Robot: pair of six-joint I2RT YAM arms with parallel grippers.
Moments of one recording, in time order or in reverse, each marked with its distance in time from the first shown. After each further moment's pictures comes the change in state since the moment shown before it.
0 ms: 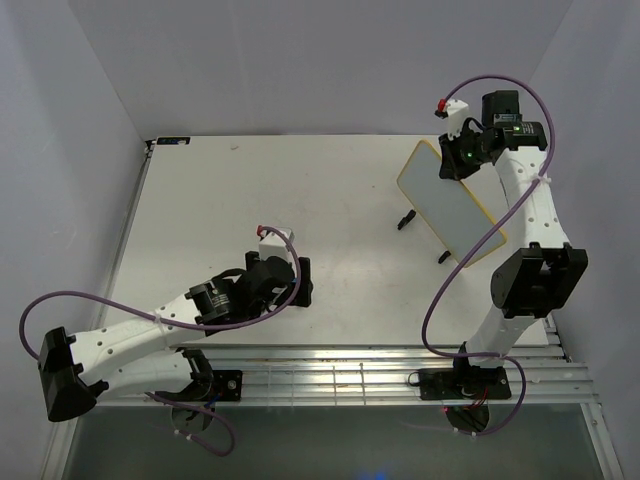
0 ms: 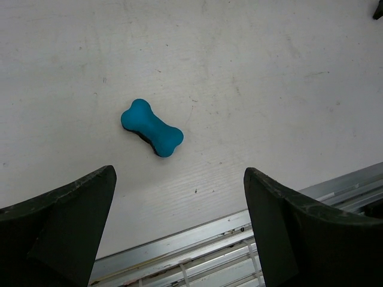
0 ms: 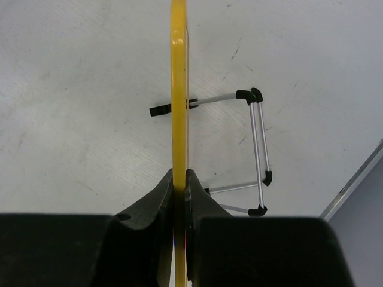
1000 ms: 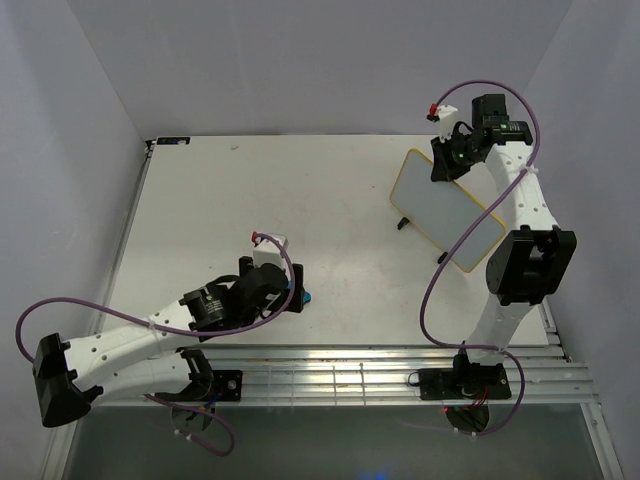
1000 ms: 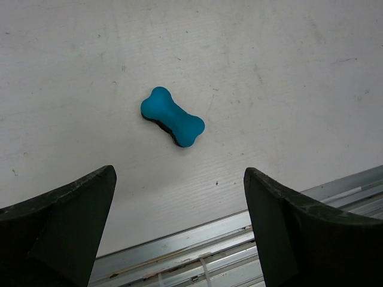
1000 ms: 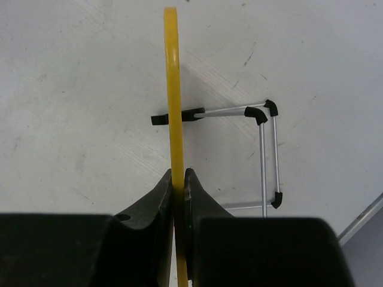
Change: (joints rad) left arm 0.000 -0.065 -0.068 -0.023 -0.017 0.024; right arm 0.003 0.090 -0.019 0.050 -0.030 -0.015
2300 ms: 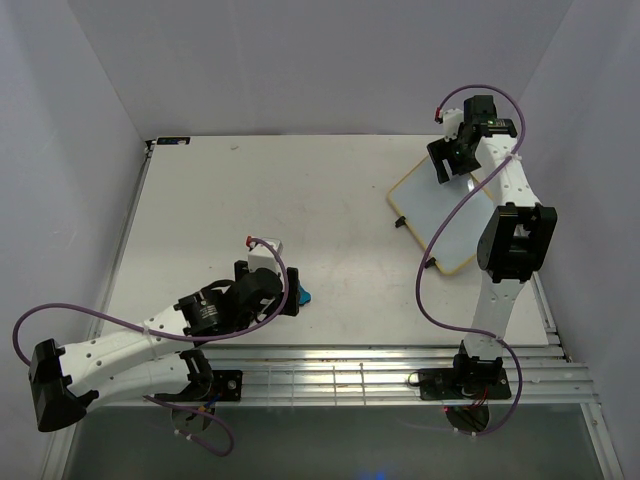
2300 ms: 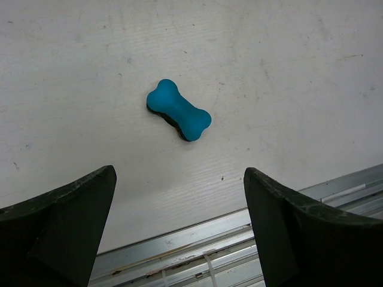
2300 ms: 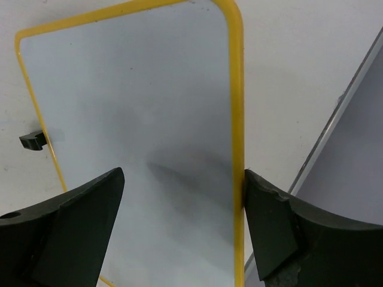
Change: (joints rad) left arm 0.000 -0.058 -0.048 -0.002 -0.003 -0.013; right arm -0.011 0.245 0.158 0.050 0.351 0.086
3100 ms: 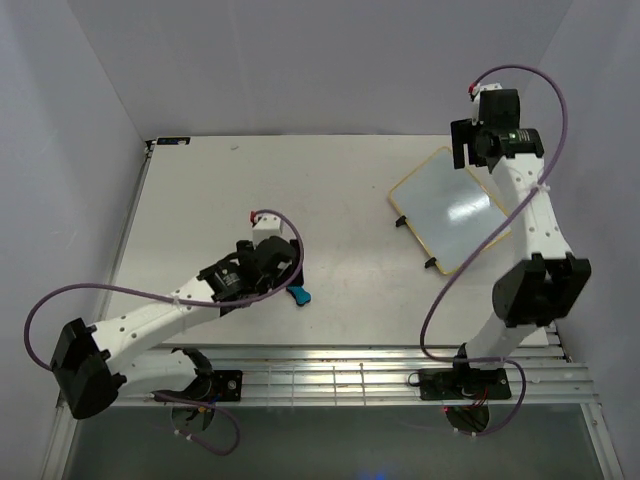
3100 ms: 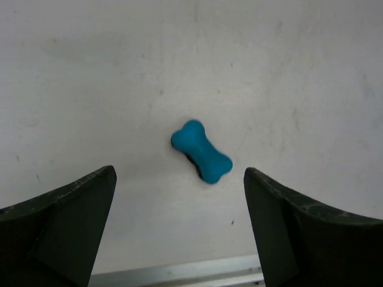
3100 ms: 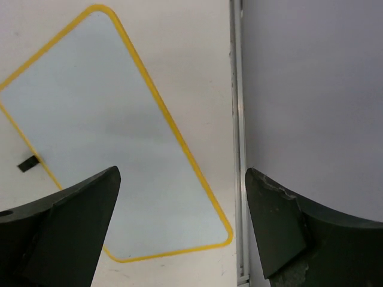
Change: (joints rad) left arm 0.119 0.196 0.114 -0.014 -0.031 -0.023; right arm 0.032 -0.296 -0.124 0.071 0.341 0.225
